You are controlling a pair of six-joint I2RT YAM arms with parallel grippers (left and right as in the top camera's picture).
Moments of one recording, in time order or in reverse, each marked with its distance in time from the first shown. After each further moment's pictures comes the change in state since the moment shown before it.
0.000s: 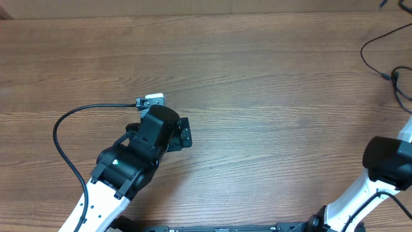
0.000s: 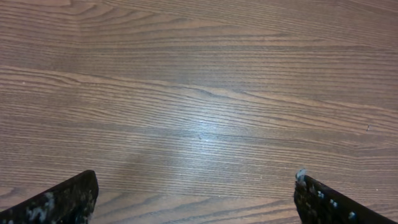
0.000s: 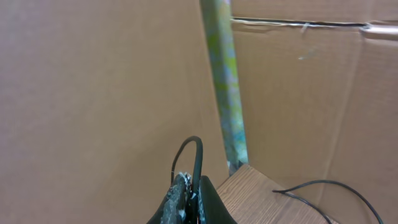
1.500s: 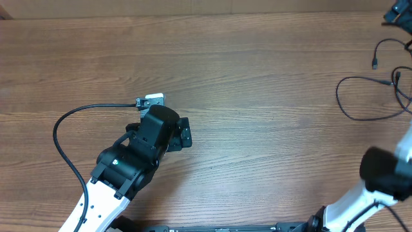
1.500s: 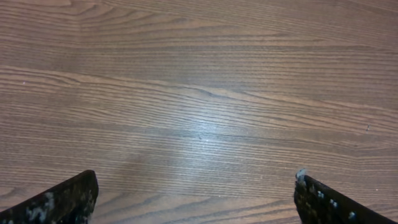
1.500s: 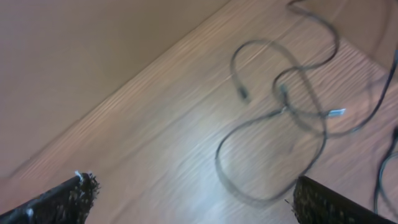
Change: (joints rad) left arm 0.000 0.000 0.000 0.000 0.000 0.000; right arm 0.066 -0.137 -0.006 -0.785 -0.249 0.042
